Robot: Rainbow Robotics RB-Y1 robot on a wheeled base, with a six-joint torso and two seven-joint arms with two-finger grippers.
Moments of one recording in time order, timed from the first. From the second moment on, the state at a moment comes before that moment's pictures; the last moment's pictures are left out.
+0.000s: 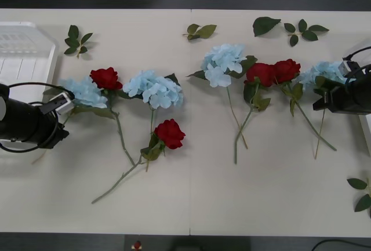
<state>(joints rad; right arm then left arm) -0.68 -1.08 0.70 -1.16 -1.30 0.97 1.40 -0.33 0.93 -0.33 -1.39 1.17 1.04 -2.36</state>
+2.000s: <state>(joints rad) -0.61 -1.15 0.56 -1.14 -1.87 0.96 1.96 -0.58 1.11 -0.11 -1.16 1.02 1.22 -1.78</state>
